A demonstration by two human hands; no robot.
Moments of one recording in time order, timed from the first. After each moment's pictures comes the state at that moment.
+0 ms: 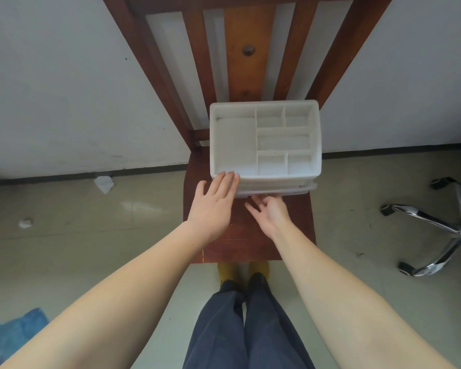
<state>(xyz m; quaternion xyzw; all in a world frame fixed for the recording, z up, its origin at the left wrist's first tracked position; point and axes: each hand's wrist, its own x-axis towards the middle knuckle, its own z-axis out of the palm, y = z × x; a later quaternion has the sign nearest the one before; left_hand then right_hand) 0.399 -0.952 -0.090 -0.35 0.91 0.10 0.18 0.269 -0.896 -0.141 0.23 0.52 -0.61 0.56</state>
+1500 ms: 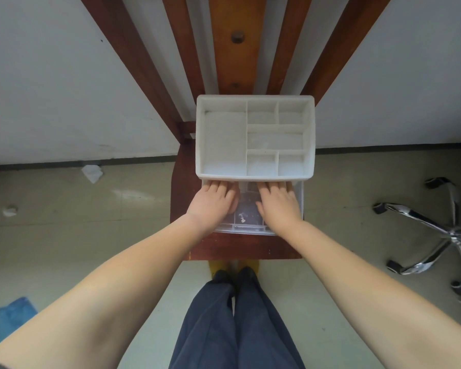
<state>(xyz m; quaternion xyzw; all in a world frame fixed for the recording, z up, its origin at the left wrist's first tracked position) 0.373 -0.961 -0.132 -0.26 0.93 0.03 0.26 0.217 -0.880 -0.138 -0.59 0.76 0.09 0.25</state>
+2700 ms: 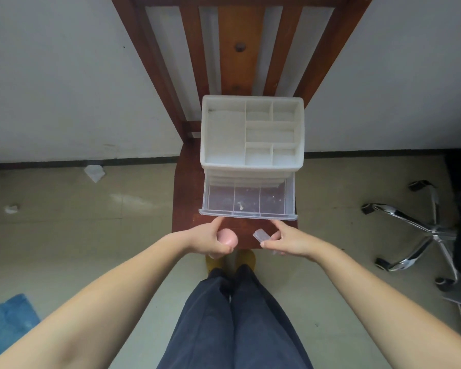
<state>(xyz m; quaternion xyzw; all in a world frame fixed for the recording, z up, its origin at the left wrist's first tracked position) 0.424 -0.903 -0.103 -0.39 0.68 0.53 0.33 0.215 -0.791 -0.100 -0.32 0.68 -0.03 0.66</state>
